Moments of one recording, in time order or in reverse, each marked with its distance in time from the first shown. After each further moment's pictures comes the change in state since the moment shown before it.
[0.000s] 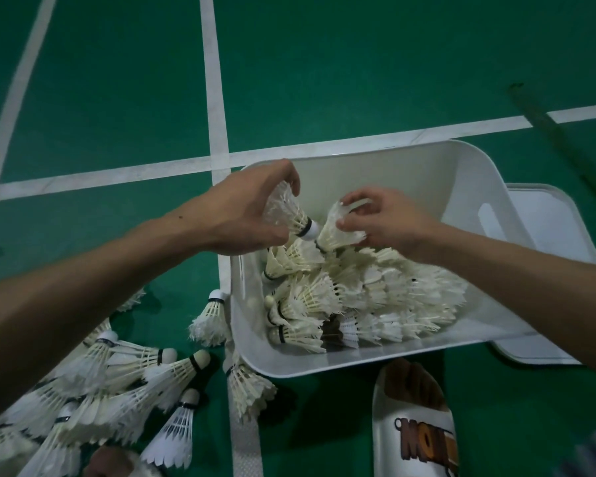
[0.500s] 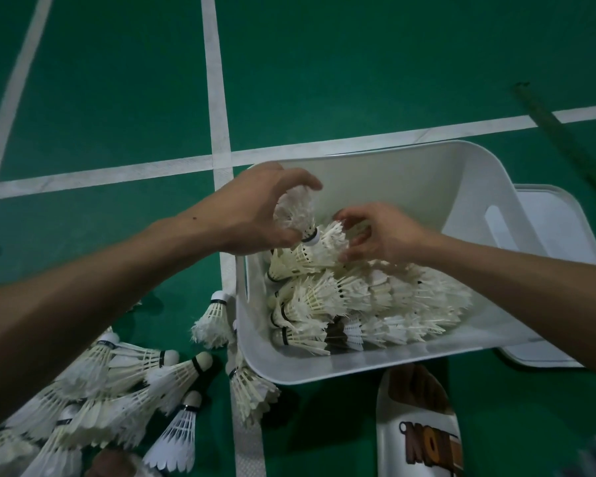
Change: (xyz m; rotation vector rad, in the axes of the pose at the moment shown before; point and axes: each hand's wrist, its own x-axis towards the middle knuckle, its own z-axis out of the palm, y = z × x) left_hand 0.008 -0.003 0.003 0.087 -0.008 0.051; right_hand 0.014 0.008 0.007 -0.510 -0.101 -0.100
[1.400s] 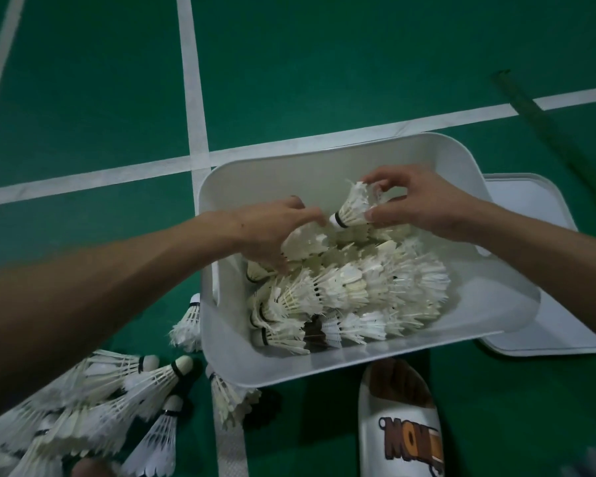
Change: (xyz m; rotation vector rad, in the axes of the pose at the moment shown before) left_hand 0.053 -0.001 0.054 0.278 -0.401 0.074; right_hand -0.034 0.025 -0.058 0.305 0.151 -0.026
